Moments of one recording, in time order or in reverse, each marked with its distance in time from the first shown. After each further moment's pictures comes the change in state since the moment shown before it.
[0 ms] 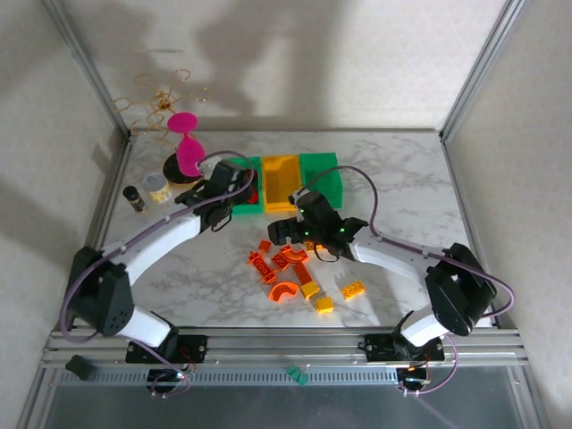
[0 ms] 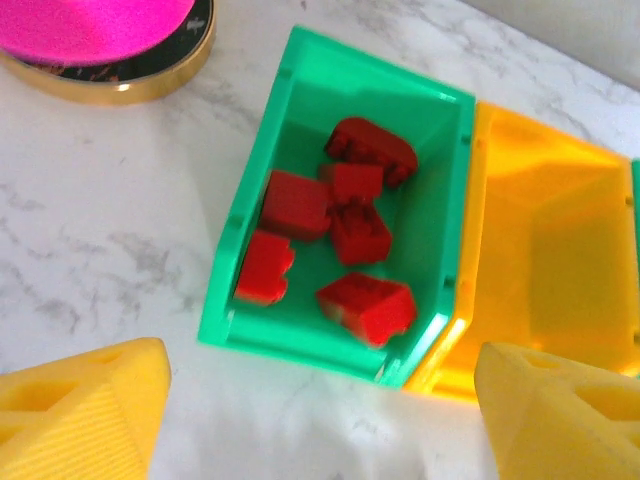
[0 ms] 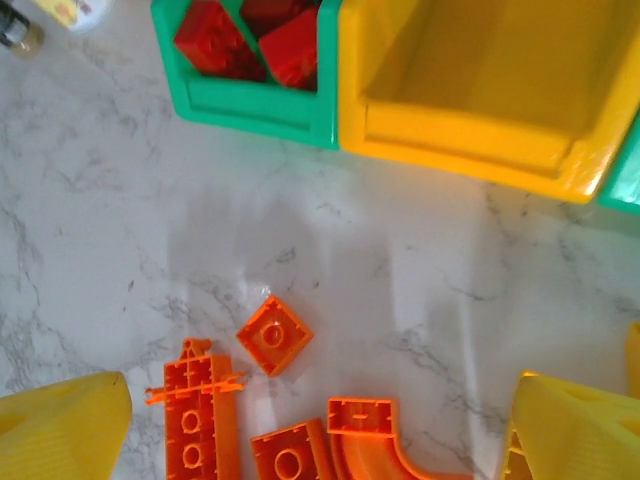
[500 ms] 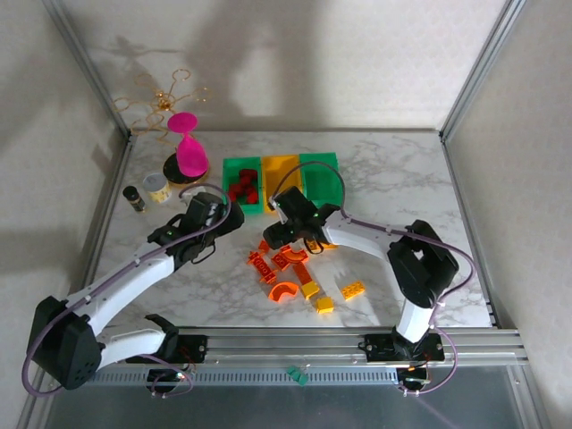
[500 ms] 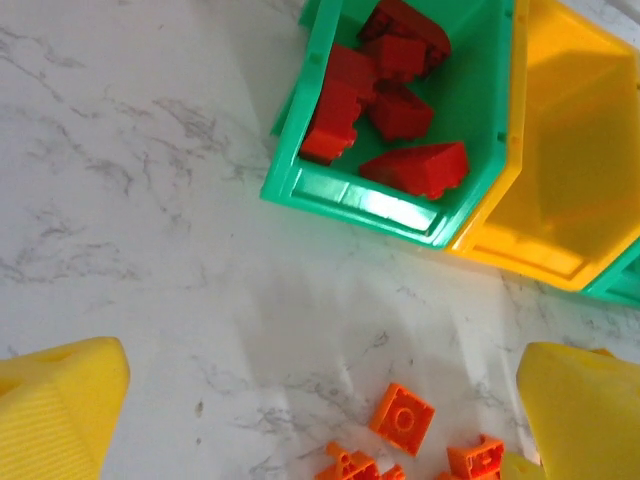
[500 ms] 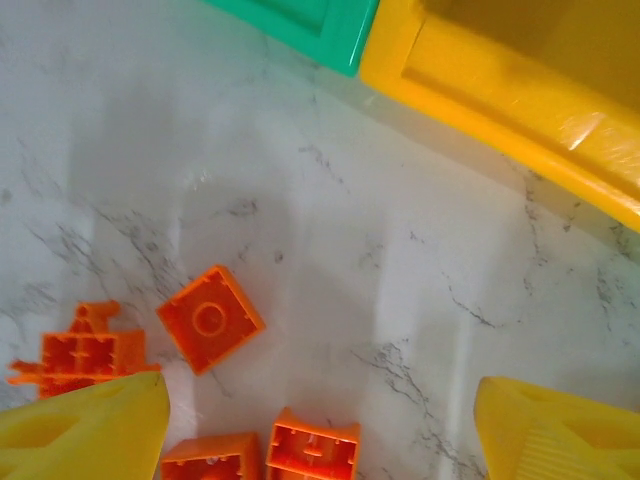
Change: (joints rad) left arm 0.000 -0.315 -0.300 -0.008 0.113 -0.053; right arm 0.012 0.259 0.224 -0.201 0.008 -0.278
